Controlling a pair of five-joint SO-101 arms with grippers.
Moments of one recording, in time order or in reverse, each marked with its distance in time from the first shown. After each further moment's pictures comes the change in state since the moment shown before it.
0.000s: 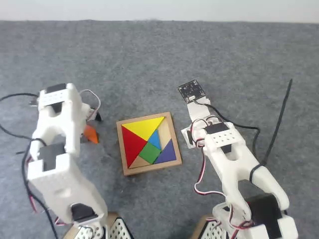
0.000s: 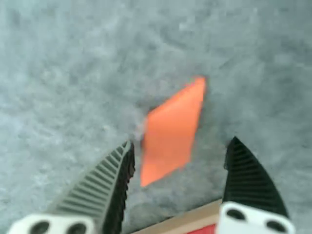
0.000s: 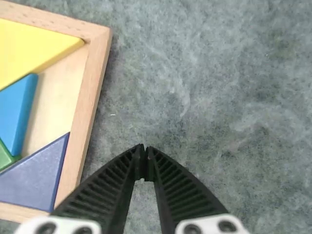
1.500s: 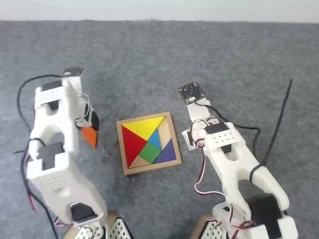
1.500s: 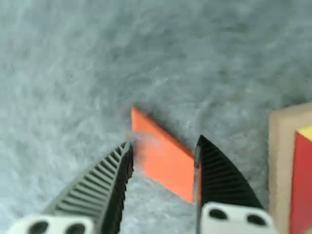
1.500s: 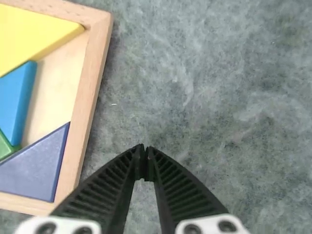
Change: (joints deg) left arm -0.4 1.1 -4.2 -2.9 -68.5; right arm 0.0 0.0 0.0 2.1 0.0
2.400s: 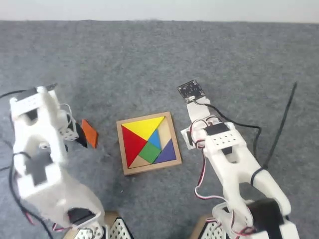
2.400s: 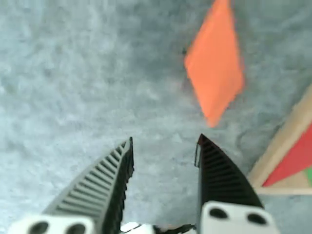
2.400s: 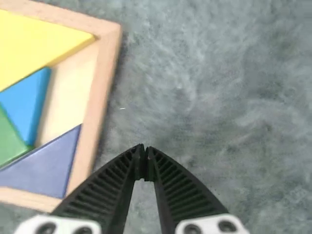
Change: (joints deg) left arm -9.1 -9.5 6.9 13.9 12.7; right arm -1.8 -3.5 0.0 1.8 0.0
